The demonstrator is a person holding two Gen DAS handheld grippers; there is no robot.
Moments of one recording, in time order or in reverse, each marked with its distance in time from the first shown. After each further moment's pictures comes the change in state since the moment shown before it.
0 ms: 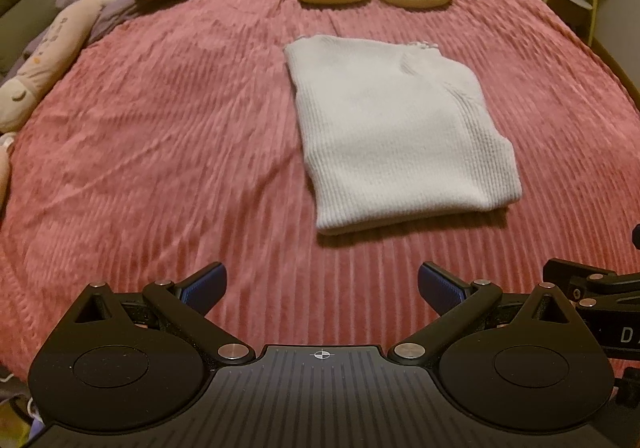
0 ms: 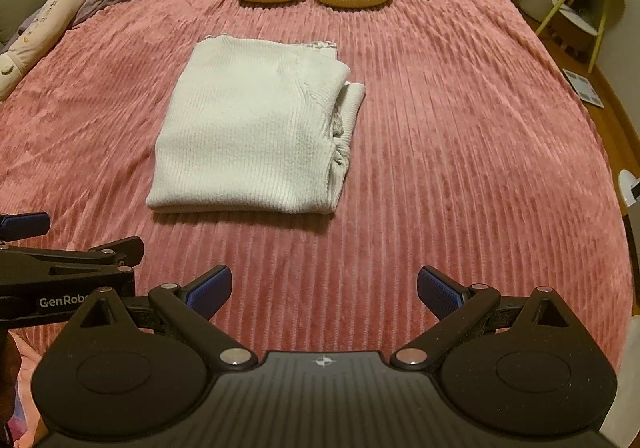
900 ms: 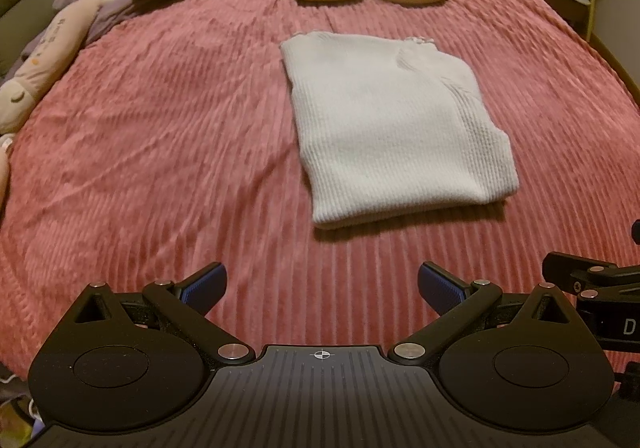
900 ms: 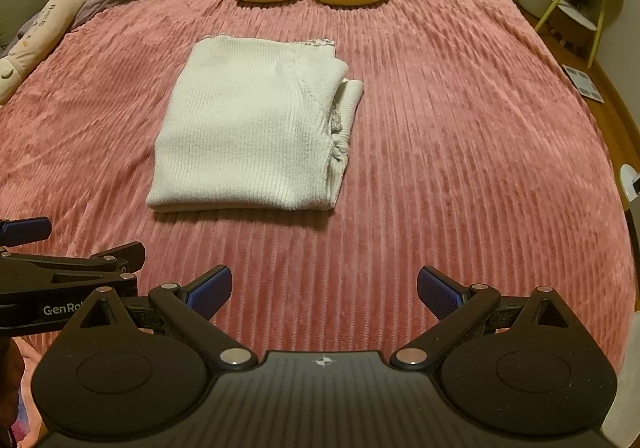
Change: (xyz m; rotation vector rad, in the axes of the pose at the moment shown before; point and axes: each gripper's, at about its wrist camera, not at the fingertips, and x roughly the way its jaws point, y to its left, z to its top) left arm 0.000 -0.003 -0.003 0.008 0.007 0.000; right arm -0.002 -0.002 -0.002 0.013 0.002 0.006
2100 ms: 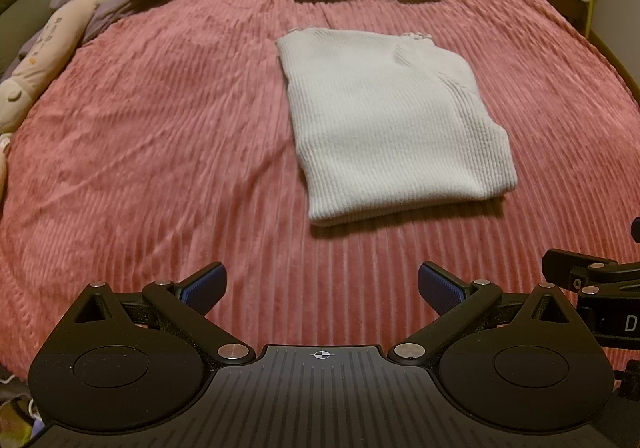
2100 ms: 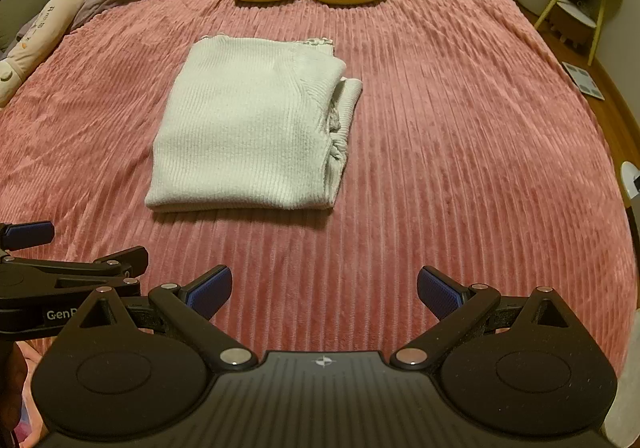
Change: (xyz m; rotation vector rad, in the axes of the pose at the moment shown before) left arm 0.002 -0.004 -0.001 0.001 0.006 -0.001; right arm 0.001 -0.002 -0.001 0.004 0.002 0.001
